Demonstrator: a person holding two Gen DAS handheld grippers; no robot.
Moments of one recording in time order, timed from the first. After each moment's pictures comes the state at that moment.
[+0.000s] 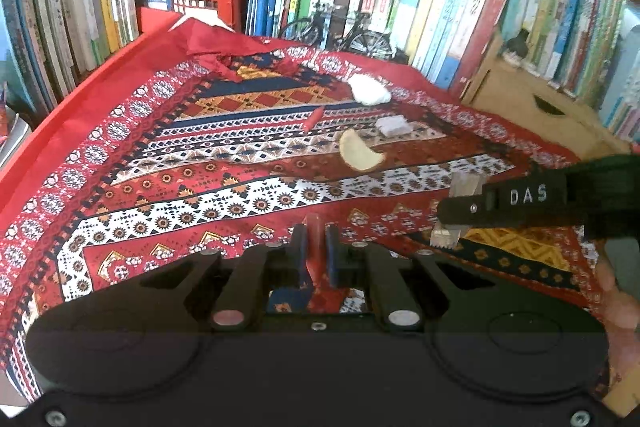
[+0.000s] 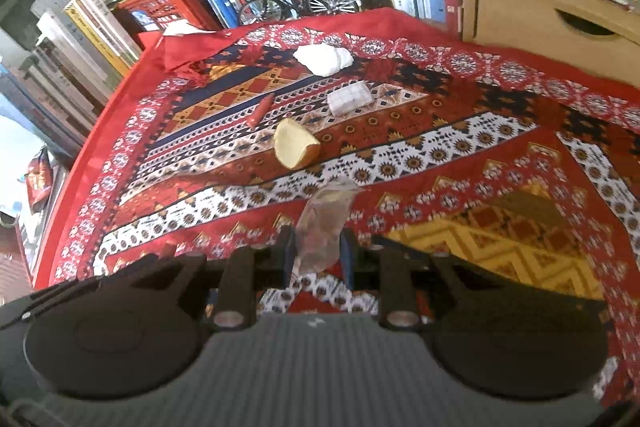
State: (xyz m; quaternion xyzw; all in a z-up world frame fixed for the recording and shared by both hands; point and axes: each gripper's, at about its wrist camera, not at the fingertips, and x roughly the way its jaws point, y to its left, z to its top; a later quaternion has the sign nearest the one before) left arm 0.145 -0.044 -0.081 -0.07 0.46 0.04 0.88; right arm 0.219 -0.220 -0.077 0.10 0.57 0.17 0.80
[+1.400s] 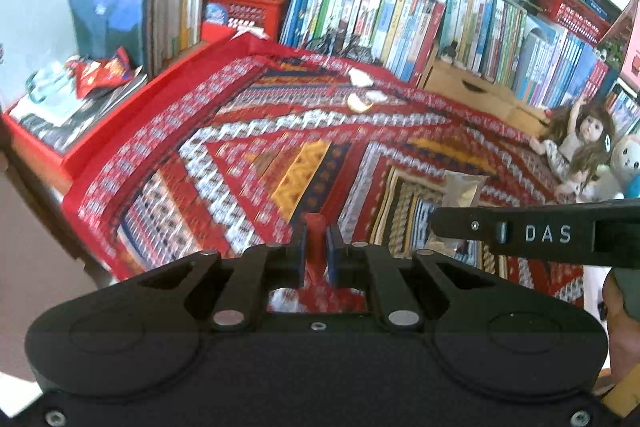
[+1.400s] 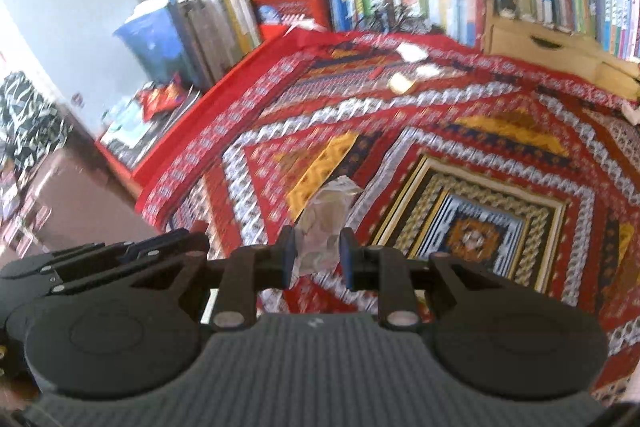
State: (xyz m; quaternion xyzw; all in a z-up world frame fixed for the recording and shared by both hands) left arm -0.160 0.023 0.006 -0.08 0.41 0.01 0.91; right arm -0.075 -0.151 0.047 0.06 0.49 0.20 0.84
